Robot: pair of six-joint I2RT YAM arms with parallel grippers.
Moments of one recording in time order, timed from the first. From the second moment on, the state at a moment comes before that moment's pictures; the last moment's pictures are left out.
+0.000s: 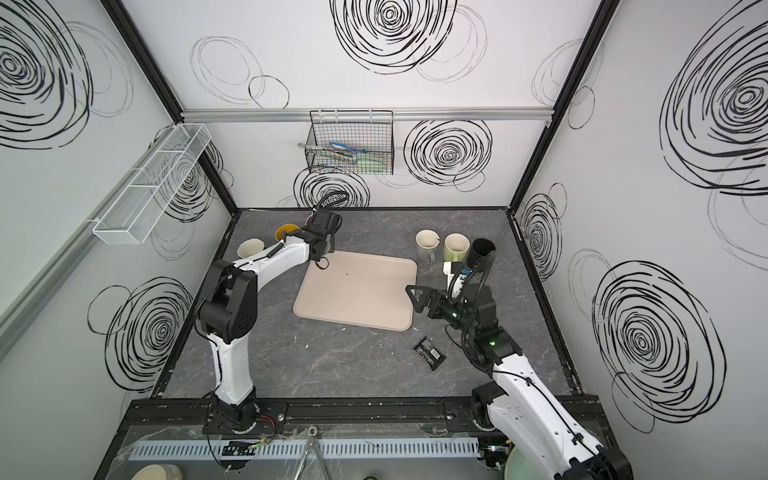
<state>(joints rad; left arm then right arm) -0.39 2.04 1.58 -0.45 -0.57 -0.34 0.33 0.75 0.42 0.02 -0.43 0.70</state>
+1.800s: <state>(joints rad) -0.40 2.17 1.58 -0.39 -0.62 -0.28 0.23 0.80 0.48 -0.15 -0.38 0.54</state>
